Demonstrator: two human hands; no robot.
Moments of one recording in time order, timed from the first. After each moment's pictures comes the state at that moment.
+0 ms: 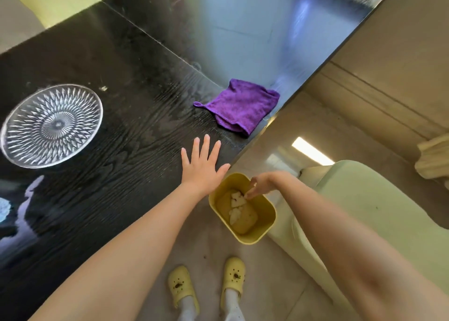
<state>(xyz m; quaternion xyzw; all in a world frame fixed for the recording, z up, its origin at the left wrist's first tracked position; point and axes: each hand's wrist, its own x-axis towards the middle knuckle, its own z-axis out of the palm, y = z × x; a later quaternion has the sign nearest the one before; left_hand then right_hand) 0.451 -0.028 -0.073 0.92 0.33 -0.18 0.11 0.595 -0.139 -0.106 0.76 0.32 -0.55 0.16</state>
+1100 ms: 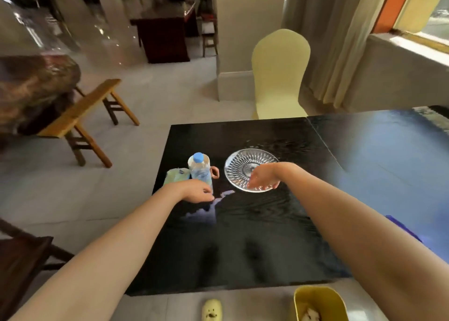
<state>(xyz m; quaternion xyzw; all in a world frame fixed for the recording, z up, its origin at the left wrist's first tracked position) 0.104 0.065 0.181 0.74 0.58 -0.21 0.28 0.318 0.105 0.181 0.58 0.72 -0.34 0.18</state>
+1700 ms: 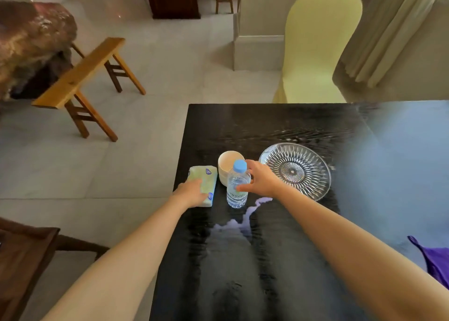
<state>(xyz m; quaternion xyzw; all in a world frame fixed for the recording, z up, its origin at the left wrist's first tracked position) -0.022 0.176 0.047 0.62 0.72 -0.13 0.29 0.193 0.193 0.086 0.59 0.73 -0.35 -0.04</state>
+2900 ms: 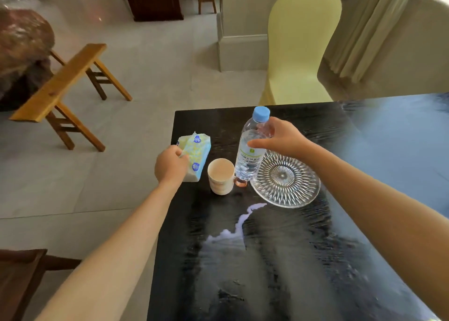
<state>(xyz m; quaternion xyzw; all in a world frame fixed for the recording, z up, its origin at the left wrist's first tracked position) -0.011 0.229 0.118 0.49 0.81 0.26 0.20 0.245 0.252 0.178 0.62 0.67 -0.34 -0.21</state>
